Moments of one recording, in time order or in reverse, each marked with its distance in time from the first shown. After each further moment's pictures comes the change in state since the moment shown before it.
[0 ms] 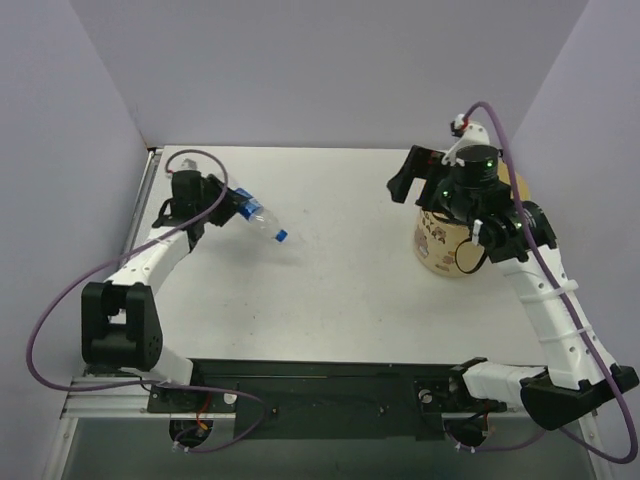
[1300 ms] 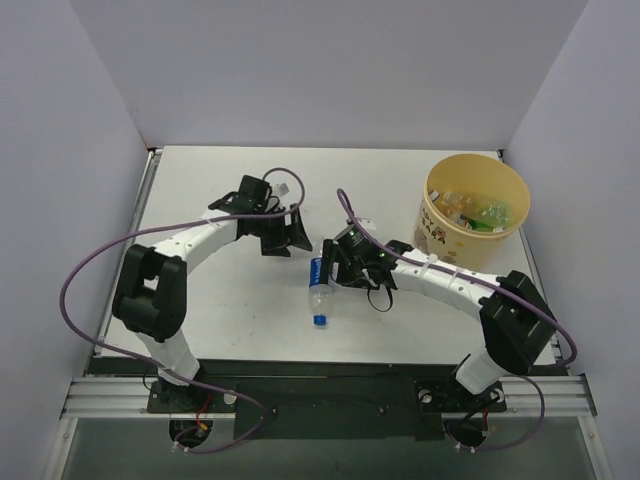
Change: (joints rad) left arm -0.393 0.297 0.256 -0.428 0.385 0.414; right arm 0.428 0.330 -0.540 0.317 0.037 0.337
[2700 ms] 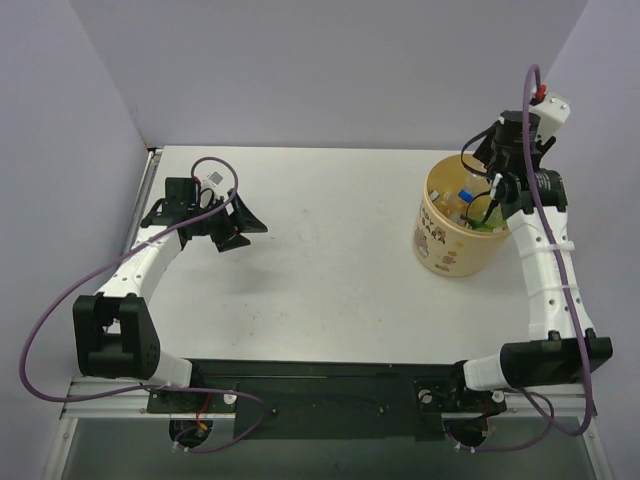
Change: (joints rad) left arm 0.378 -0.319 -0.156 -0.015 0.185 -0.051; right arm -0.724 -0.166 0.675 -0.198 0.377 -0.422
